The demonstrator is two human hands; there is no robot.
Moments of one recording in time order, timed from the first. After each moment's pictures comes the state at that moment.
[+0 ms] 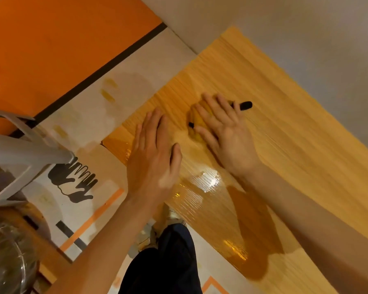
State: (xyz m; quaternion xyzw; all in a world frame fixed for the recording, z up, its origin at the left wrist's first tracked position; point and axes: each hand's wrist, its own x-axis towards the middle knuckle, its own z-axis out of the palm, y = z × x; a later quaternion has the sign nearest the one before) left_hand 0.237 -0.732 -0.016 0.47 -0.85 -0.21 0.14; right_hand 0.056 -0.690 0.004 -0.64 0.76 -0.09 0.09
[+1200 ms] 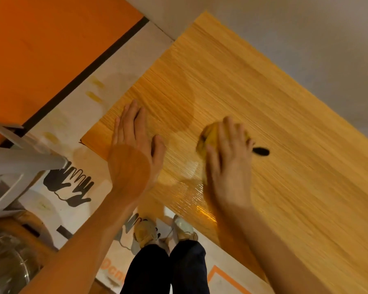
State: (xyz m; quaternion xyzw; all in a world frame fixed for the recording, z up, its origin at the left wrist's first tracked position) left_hand 0.236 -0.733 -0.029 0.45 -0.85 -0.18 0.20; right_hand 0.095 -0.610 -0.005 -0.42 0.88 -0.21 0.10
